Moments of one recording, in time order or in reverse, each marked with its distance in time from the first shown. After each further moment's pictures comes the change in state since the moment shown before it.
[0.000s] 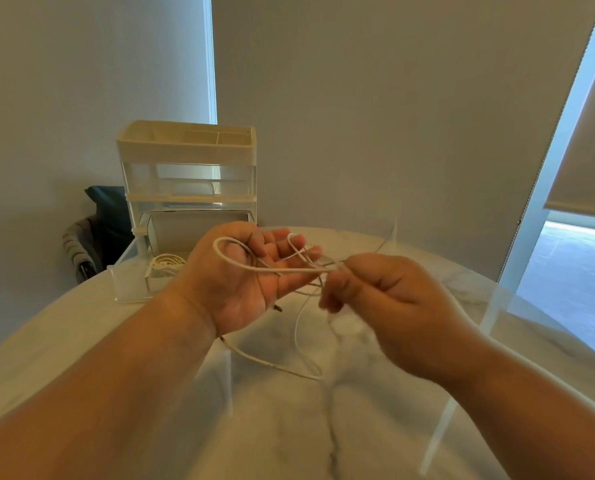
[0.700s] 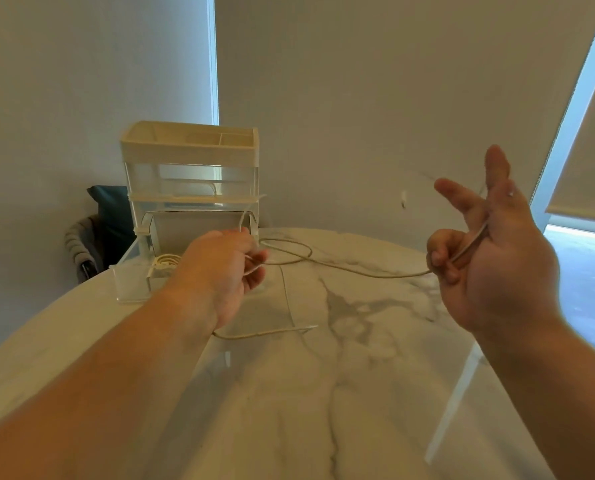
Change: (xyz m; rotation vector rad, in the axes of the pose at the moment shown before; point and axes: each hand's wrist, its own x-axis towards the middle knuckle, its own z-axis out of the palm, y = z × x) left_hand 0.010 0.002 -0.016 0.250 0.556 0.187; right_hand 0.009 -0.007 -0.044 0.613 0.689 0.198
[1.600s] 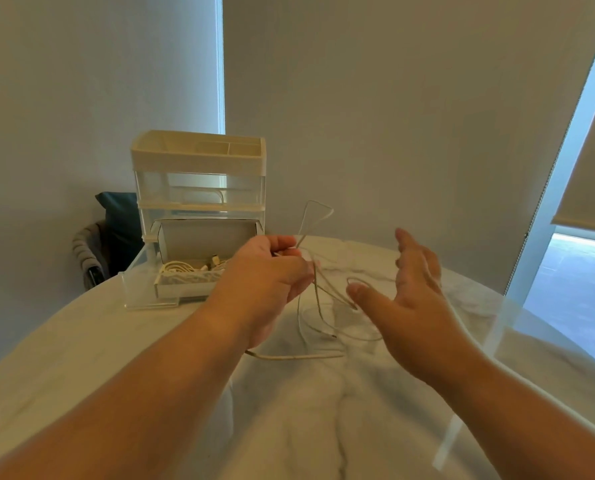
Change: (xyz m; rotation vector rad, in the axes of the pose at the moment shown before) left_hand -0.015 -0.014 0.021 0.046 -0.223 0.087; right_hand -0.025 0.045 0.012 -0.922 -0.251 0.030
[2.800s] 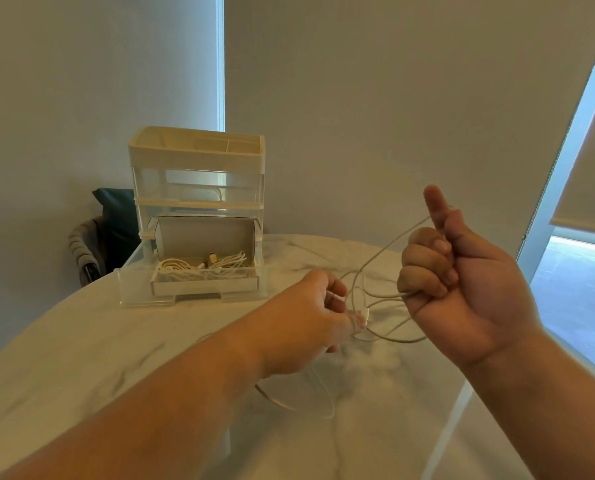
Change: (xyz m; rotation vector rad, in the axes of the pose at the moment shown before) left_hand -0.022 -0.015 0.015 0.785 -0.354 -0.097; right_hand 0.019 -0.019 -0.034 1.601 -0.209 0.209
